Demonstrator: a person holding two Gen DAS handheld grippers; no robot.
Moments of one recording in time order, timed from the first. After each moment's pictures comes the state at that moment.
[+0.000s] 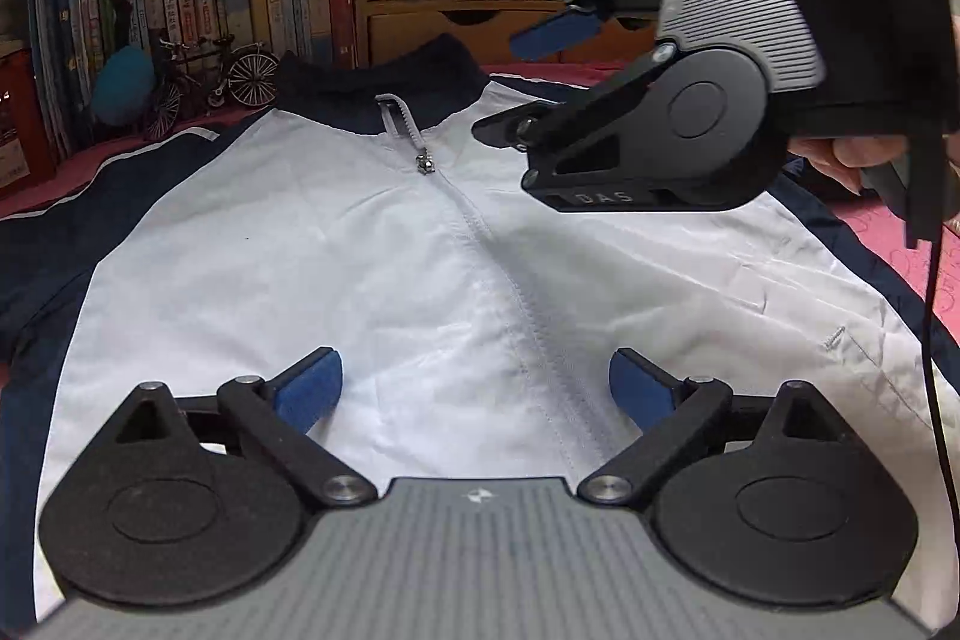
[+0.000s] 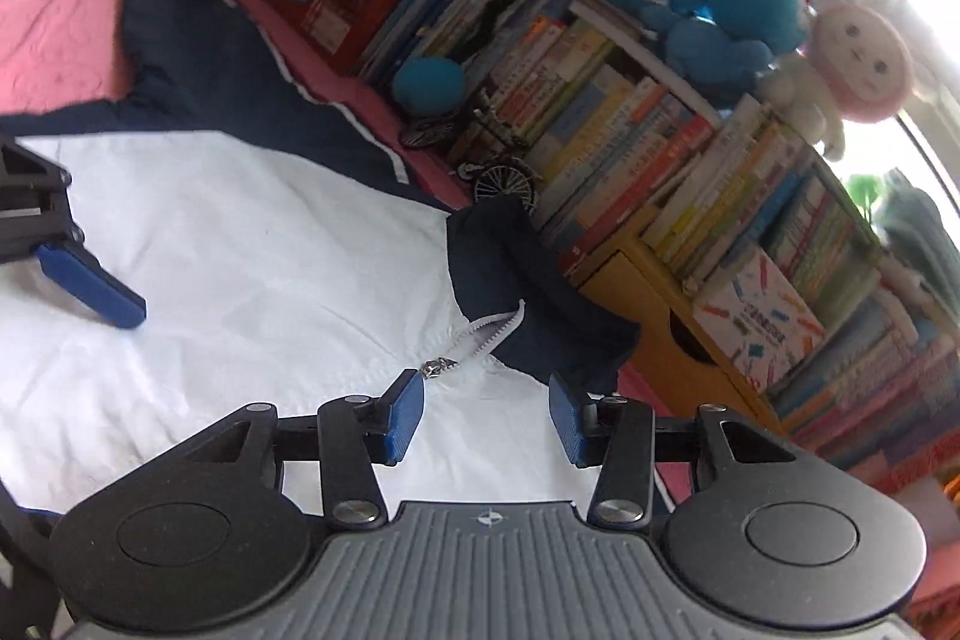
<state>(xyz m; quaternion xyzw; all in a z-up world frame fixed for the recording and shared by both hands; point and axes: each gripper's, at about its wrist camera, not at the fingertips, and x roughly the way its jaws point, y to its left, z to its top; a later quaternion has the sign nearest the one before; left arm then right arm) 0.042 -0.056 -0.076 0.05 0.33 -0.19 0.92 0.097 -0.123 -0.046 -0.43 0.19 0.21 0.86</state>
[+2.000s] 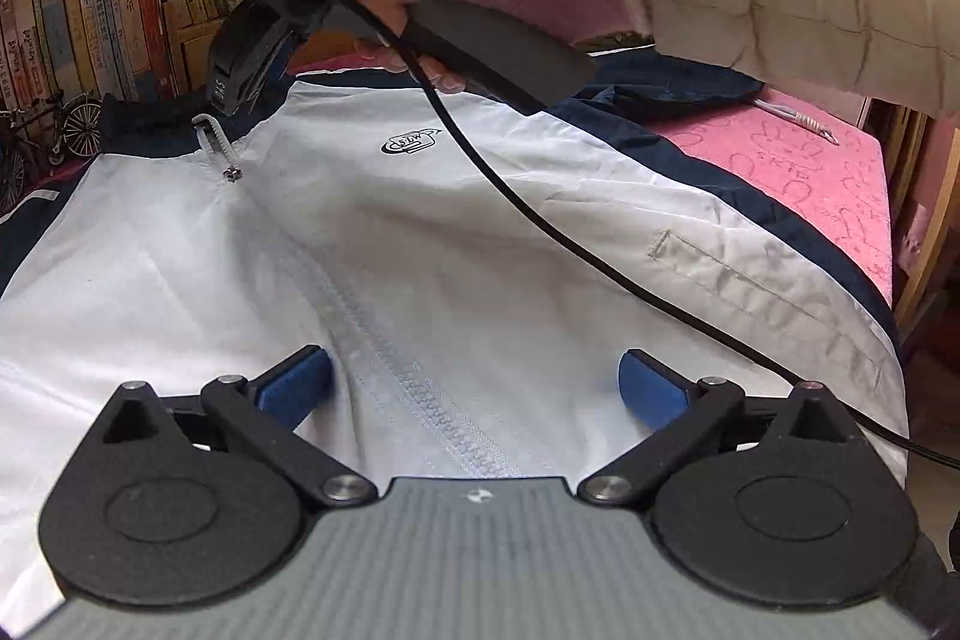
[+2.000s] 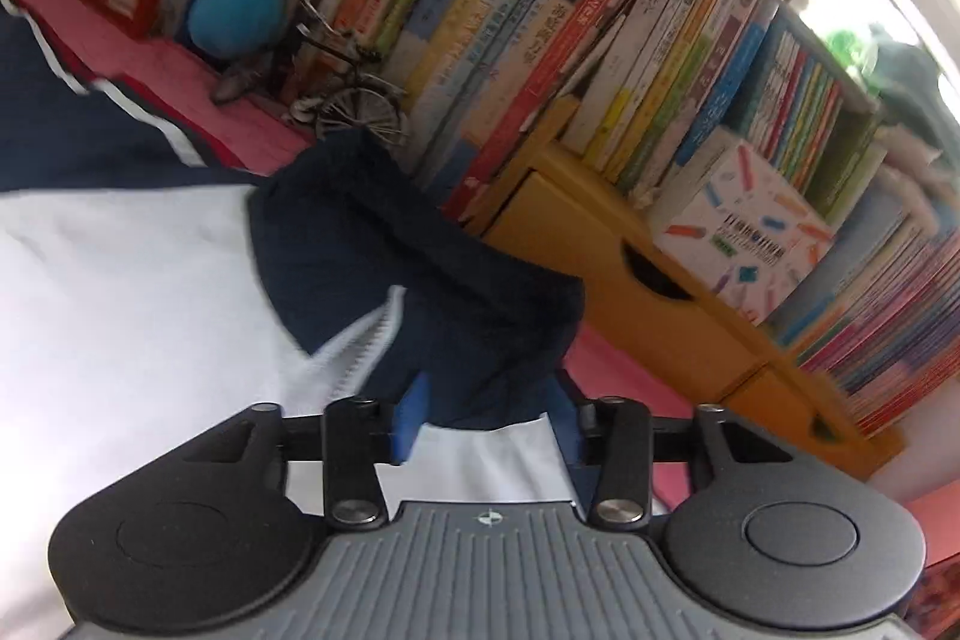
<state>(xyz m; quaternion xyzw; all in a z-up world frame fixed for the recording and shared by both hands) 0.021 -0.081 -0.075 0.12 0.32 -0.34 0.88 0.210 -0.144 -0.049 -0.23 0.32 0.15 0.91</state>
